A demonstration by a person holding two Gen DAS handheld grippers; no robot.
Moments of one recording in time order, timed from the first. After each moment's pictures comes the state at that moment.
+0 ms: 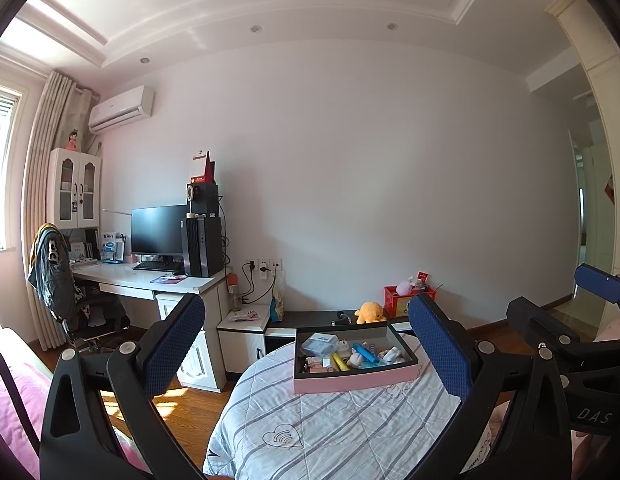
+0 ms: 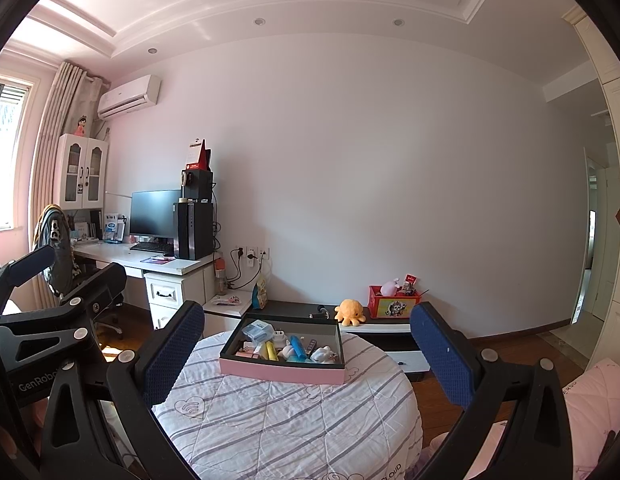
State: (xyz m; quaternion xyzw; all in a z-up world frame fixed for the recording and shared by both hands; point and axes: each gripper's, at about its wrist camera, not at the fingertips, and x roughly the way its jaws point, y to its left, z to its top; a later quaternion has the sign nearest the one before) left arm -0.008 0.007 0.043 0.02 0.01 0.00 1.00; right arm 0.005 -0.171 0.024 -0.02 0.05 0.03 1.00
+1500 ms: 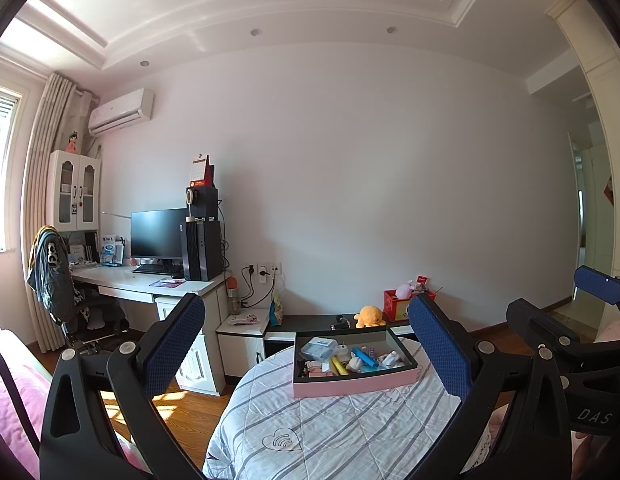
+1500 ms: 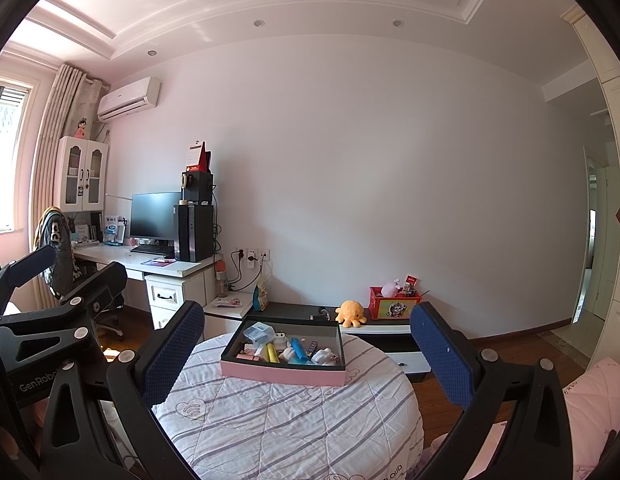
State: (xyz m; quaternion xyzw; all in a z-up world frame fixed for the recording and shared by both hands) left arm -0.004 0.007 0.042 0.01 0.01 0.00 1.00; right arm 0.006 -0.168 0.022 -0.02 0.05 0.03 1.00
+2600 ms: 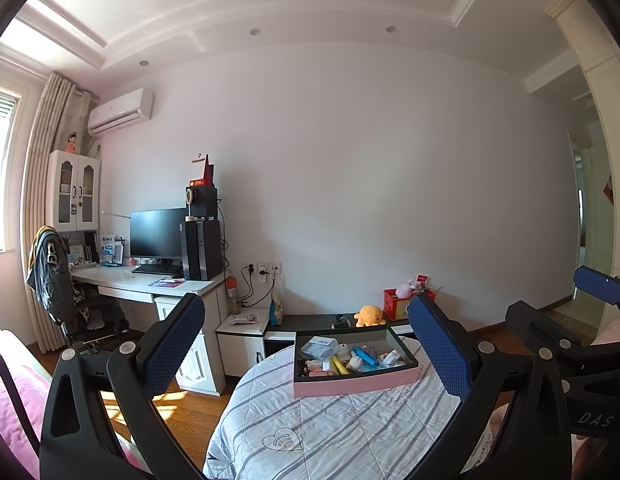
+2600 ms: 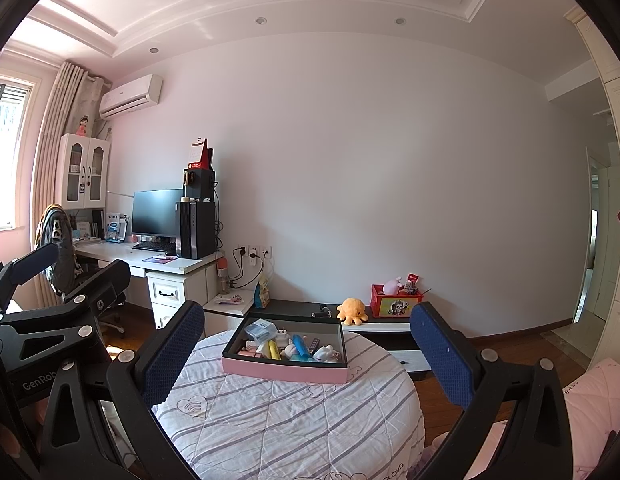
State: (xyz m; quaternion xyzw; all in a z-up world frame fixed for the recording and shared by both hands) left arm -0.004 0.009 0.047 0.01 0.01 -0.01 1.00; right arm 0.003 -0.166 0.023 -0.02 0.05 0.03 1.00
